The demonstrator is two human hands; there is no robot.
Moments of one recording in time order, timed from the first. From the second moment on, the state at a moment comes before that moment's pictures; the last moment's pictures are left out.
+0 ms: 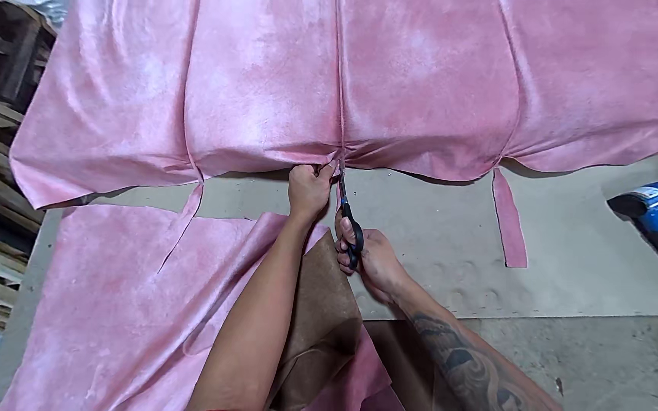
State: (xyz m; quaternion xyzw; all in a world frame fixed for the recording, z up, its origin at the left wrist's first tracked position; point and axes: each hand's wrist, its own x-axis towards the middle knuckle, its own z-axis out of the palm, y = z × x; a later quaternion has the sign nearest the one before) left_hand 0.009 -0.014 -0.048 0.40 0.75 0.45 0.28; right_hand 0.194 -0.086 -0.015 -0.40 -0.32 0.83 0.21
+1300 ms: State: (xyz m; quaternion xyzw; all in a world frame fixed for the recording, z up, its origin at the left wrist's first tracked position) left_hand 0.012 -0.015 -0.044 0.44 0.79 0.38 0.21; right_hand 0.194 -0.089 -0.013 -0.40 -0.29 0.83 0.24
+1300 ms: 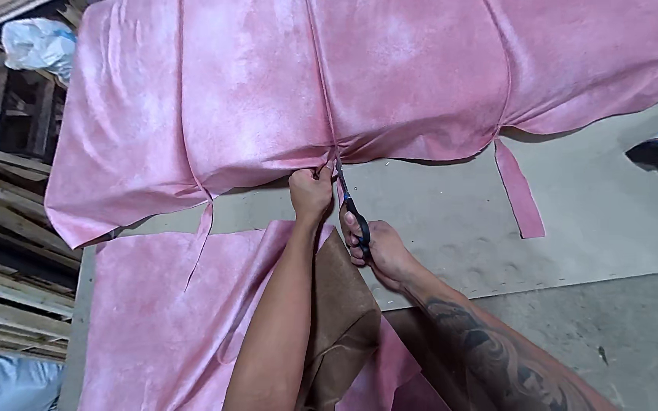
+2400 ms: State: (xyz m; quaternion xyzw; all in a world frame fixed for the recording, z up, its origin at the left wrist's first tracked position) left_hand 0.024 0.000 -0.013 0.20 0.74 0.44 0.46; right_hand 0.204 0.078 -0.029 -0.14 -0.94 -0.20 0.23
